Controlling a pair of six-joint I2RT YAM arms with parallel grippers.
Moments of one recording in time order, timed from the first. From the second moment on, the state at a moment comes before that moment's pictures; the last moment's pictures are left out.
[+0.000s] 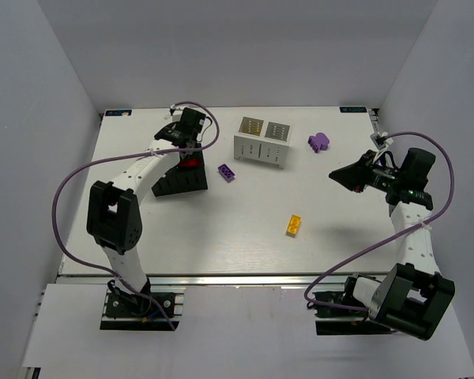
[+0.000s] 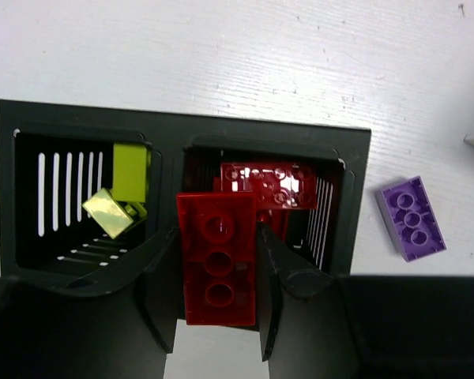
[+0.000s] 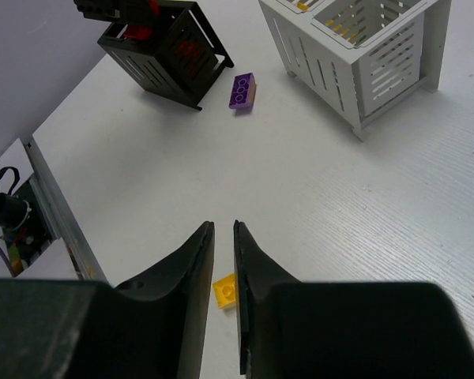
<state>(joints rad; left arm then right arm) -0.42 1.81 1.56 -0.68 -0.53 -0.44 -0.31 1.13 0.85 -0.22 -1.23 -0.05</state>
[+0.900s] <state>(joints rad) -0.41 1.35 1.25 -0.35 0.08 -0.36 -0.20 1.23 0.90 -0.68 -1.36 -0.74</state>
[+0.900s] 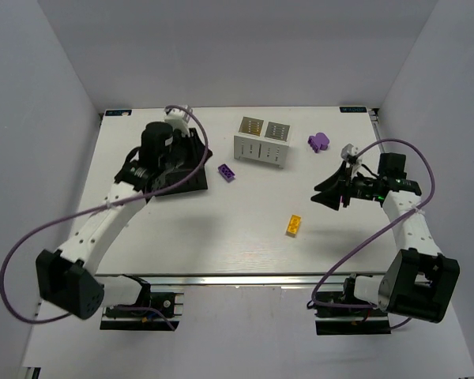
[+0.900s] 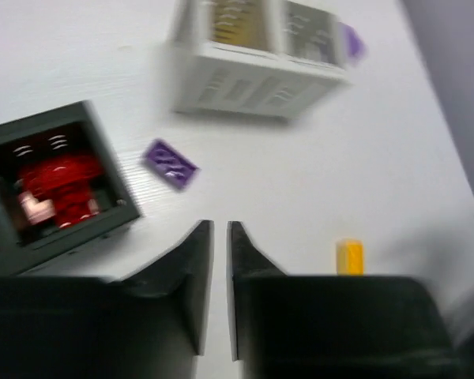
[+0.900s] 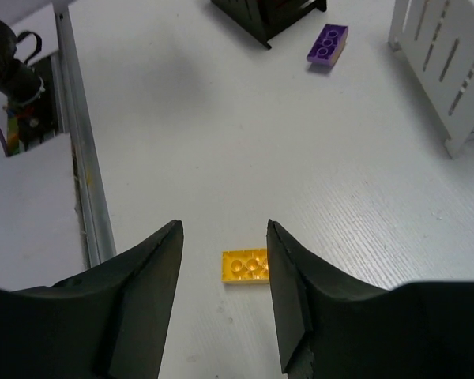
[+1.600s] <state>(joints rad) -0.42 1.06 0.89 -0.14 0.50 -0.24 0.15 1.37 1.00 -1.05 -0.96 -1.66</state>
